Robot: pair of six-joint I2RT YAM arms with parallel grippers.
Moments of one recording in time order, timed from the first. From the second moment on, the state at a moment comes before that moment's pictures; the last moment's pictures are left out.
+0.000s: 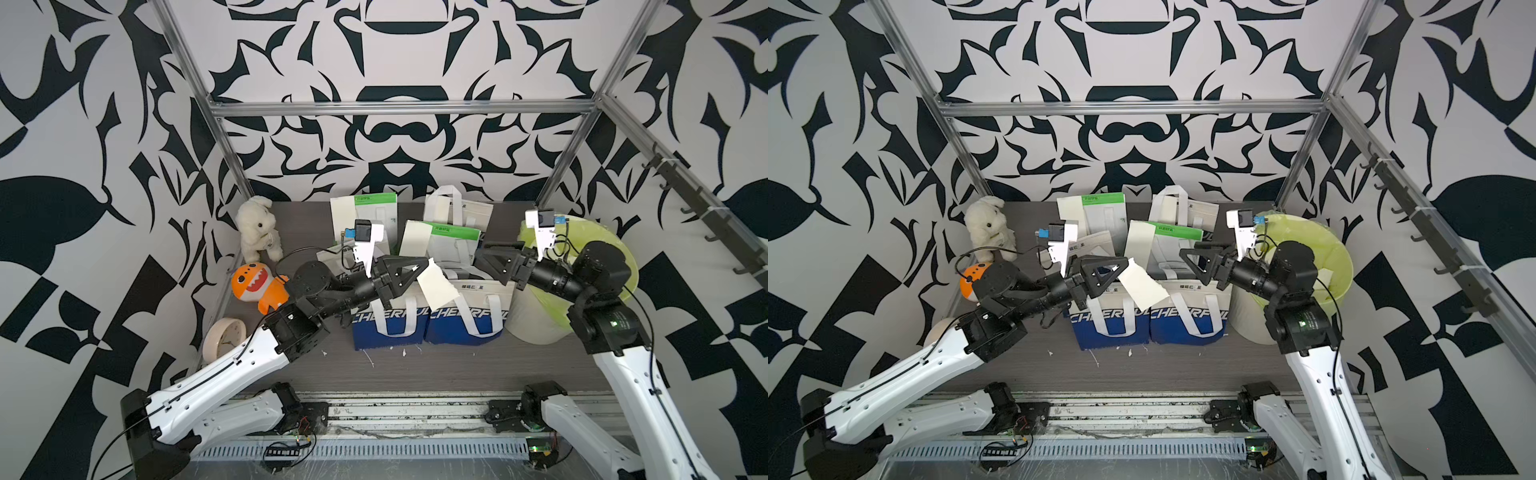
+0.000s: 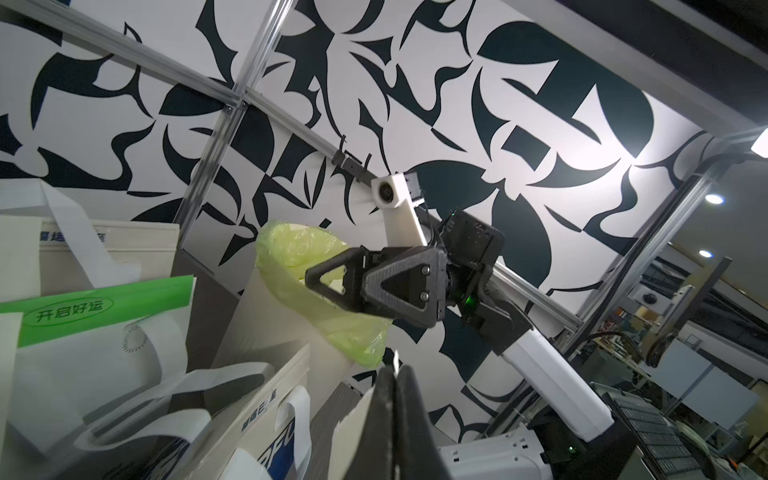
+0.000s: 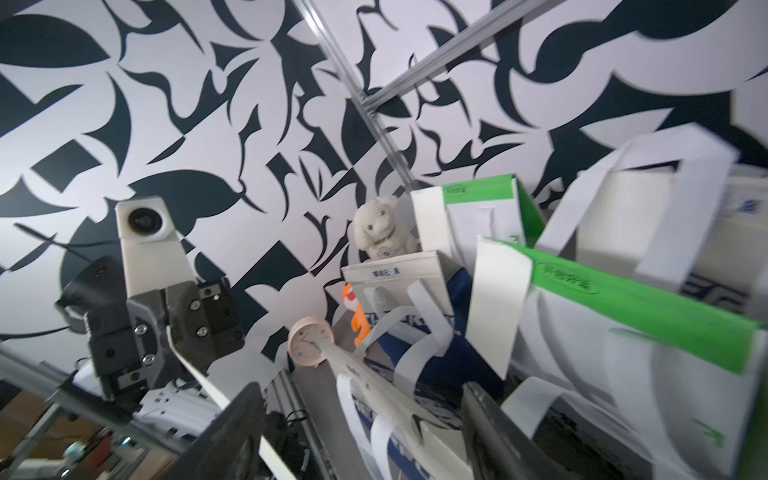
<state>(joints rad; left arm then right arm) -0.94 0.98 0.95 0.32 0.35 -0.68 0.21 0.80 1.02 -0.27 -0.86 0.56</state>
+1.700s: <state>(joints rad) -0.94 1.24 1.49 -0.74 0.40 0.16 0.60 0.91 1.21 -0.94 -0.60 0.15</state>
